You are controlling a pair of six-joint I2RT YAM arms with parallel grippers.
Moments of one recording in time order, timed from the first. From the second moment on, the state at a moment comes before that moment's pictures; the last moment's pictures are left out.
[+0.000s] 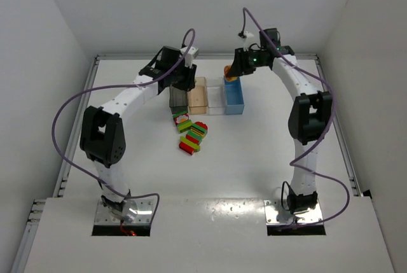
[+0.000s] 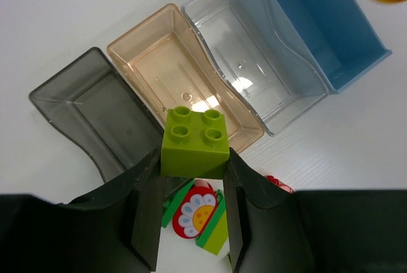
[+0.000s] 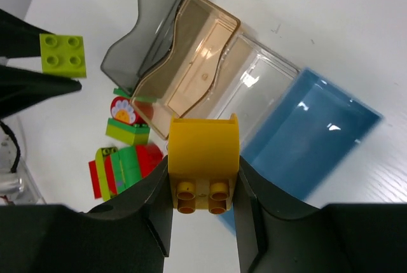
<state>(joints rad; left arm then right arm) -0.39 1.81 1.55 -0.39 0.17 0.01 0.14 2.13 1.94 -0.62 -0.75 -0.05</state>
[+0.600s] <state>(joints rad) -0.40 2.02 1.71 -0.44 0.22 -0.01 0.29 2.24 1.98 -0.60 -0.54 -0.04</state>
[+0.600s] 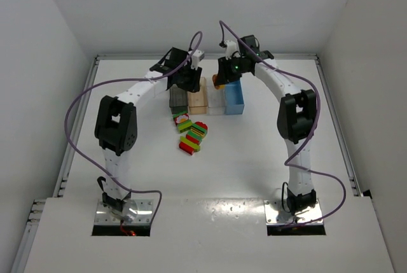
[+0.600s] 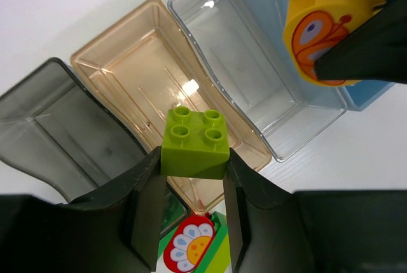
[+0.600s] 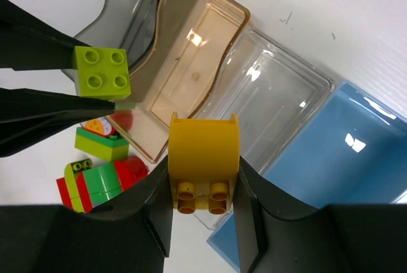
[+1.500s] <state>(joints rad) -0.43 2.06 1.73 -0.46 0.19 -0.01 0.31 2.29 1.96 -0.62 -0.54 -0.06</state>
